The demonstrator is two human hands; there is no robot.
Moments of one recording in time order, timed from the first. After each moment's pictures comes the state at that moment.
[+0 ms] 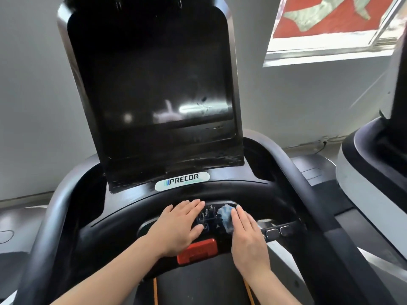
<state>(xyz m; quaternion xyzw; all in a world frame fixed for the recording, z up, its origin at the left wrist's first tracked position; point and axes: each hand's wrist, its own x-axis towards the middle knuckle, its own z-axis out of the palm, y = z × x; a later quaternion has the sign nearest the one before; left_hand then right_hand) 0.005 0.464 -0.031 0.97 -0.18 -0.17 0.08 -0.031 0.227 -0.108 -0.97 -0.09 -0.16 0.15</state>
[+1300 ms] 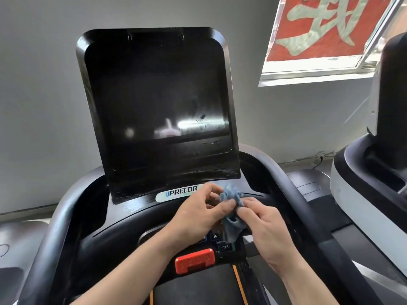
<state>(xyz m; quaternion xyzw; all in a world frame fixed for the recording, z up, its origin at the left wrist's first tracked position) -0.008 0.403 0.093 0.73 -0.05 -0.15 0.67 -0.030 0.221 0.087 -0.71 -0.01 0.04 0.71</state>
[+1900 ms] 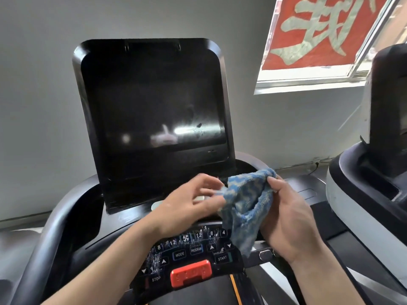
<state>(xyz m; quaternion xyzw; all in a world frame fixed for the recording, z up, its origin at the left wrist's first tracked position) 0.015 0.431 0.135 0.78 -0.16 -0.13 0.59 -0.006 0.204 0.149 -0.42 0.08 0.08 0.90</state>
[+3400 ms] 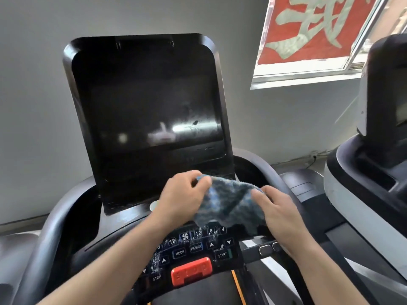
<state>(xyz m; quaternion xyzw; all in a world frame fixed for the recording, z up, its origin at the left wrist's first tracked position) 0.033 0.415 0.137 0.90 -0.05 0.04 0.44 0.009 0.181 0.097 -0.82 0.04 -0.03 0.57</state>
